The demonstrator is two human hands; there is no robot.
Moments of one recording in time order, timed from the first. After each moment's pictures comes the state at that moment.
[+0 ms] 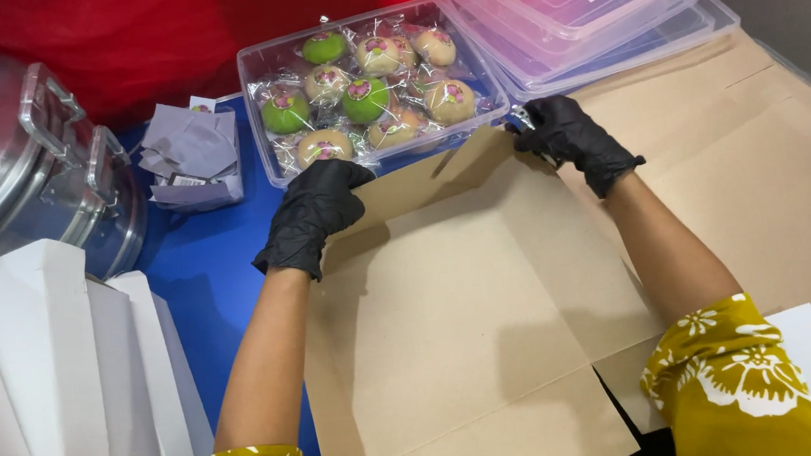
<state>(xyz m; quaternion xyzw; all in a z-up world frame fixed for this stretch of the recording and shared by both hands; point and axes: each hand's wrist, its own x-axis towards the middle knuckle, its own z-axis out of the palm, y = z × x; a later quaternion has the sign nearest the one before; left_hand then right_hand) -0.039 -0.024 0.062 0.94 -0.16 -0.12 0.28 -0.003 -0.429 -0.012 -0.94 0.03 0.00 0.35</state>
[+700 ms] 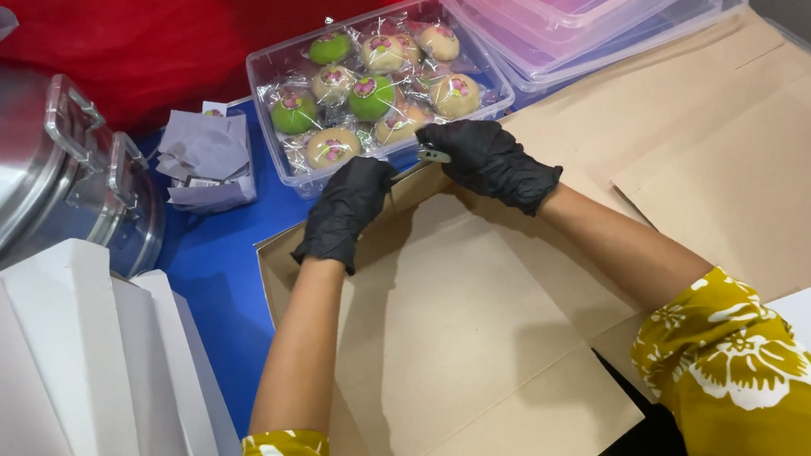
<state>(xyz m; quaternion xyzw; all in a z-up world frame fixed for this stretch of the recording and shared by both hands) 0.015 -0.047 -0.030 0.94 -0.30 0.02 0.18 -0.036 -0.277 0.026 -0.98 -0.09 0.00 0.17</state>
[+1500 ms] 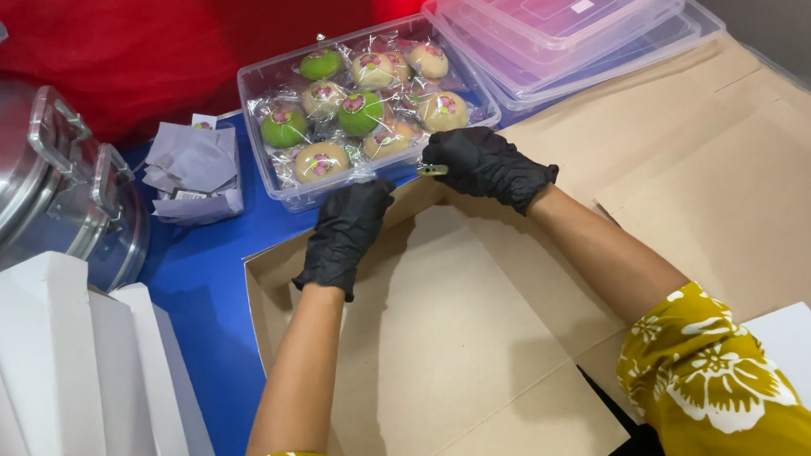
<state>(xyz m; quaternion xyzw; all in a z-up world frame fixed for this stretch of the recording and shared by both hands) -0.031 -0.072 0.016 0.95 -0.10 -0.08 0.30 -0.025 -0.294 0.038 -0.98 -0.11 0.00 0.15</state>
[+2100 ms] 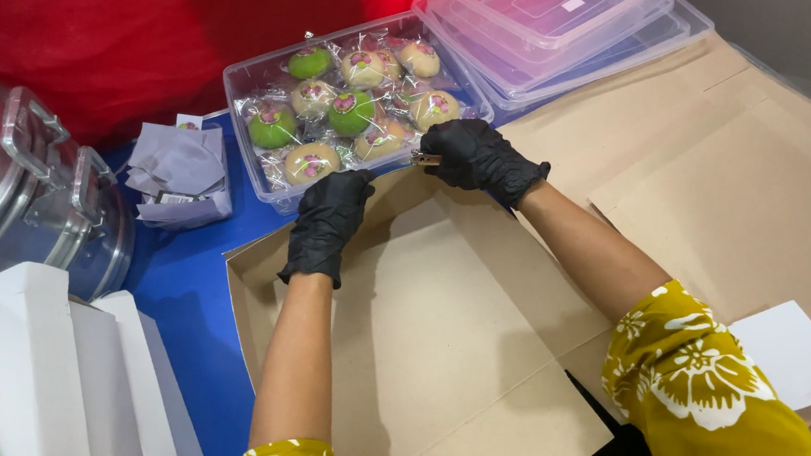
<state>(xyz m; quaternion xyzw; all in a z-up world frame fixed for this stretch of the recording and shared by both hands) 0.020 -0.051 -0.042 0.97 -0.19 0.00 0.17 0.000 -0.316 0.018 -0.98 -0.14 -0.05 0.16</state>
